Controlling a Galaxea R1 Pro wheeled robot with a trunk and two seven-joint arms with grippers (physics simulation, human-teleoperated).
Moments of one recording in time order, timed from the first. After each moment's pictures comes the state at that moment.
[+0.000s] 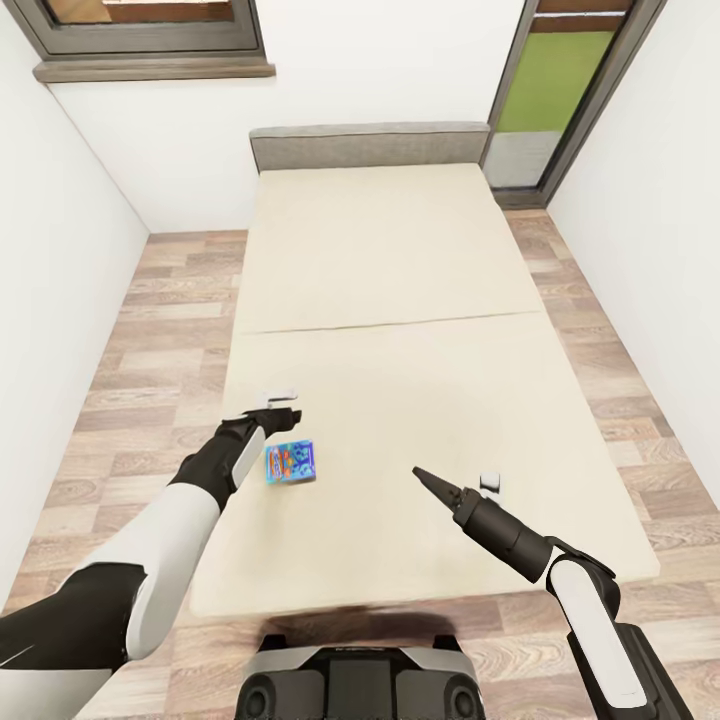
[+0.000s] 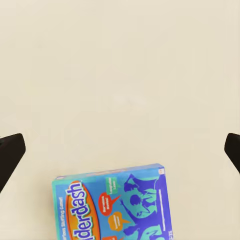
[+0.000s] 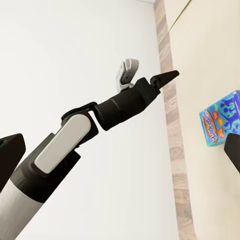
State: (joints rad) left arm -1.06 -0.07 -0.01 -0.54 0.09 0.36 0.06; right arm -0.28 -0.06 -0.01 -1.56 -0.93 0.71 0.56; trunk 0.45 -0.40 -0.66
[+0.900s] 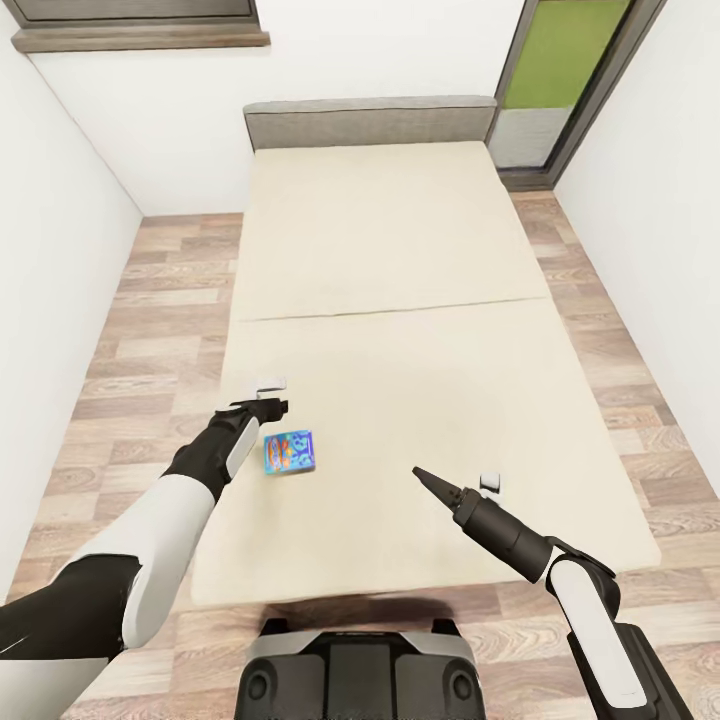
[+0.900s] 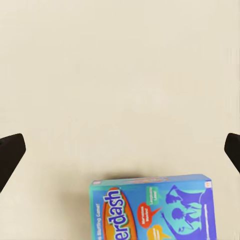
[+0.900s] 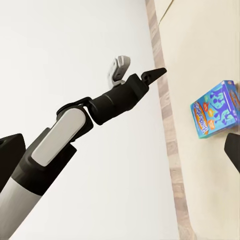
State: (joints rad) left arm -1.09 -0.05 -0.01 -0.55 0.09 0.35 0.15; right arm -0.28 -0.06 -0.01 -1.56 -0.93 0.71 0.56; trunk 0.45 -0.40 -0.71
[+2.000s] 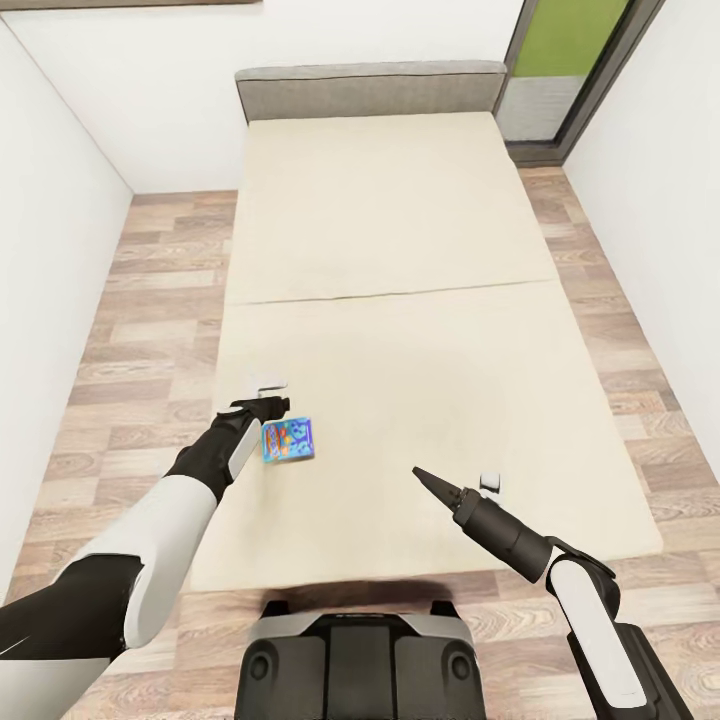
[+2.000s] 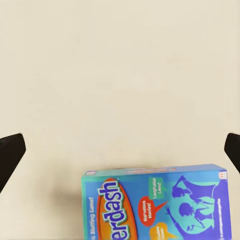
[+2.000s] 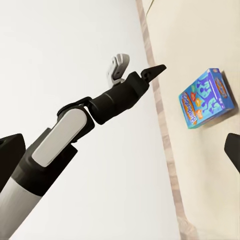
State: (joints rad) left arm -1.09 -0.06 -0.01 -0.53 0.10 0.30 0.15; right arm -0.28 -0.06 -0.01 -1.56 -0.93 0.71 0.56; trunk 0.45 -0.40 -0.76
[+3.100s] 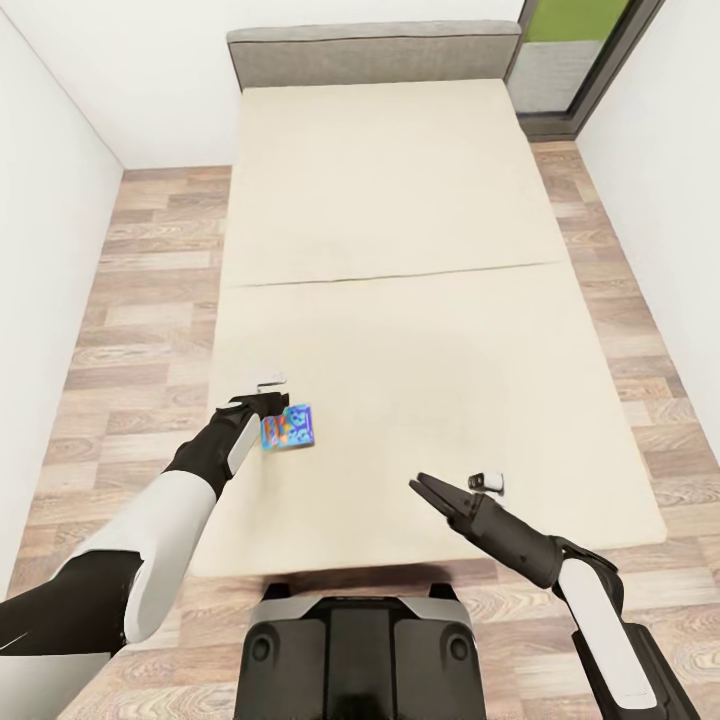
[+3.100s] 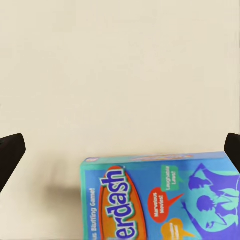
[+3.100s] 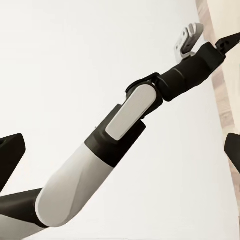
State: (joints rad) left arm -1.10 -0.06 -0.01 -0.54 0.10 0.31 0.15; right arm -0.28 -0.07 -0.01 -1.59 -0.99 0.85 0.76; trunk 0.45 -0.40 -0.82
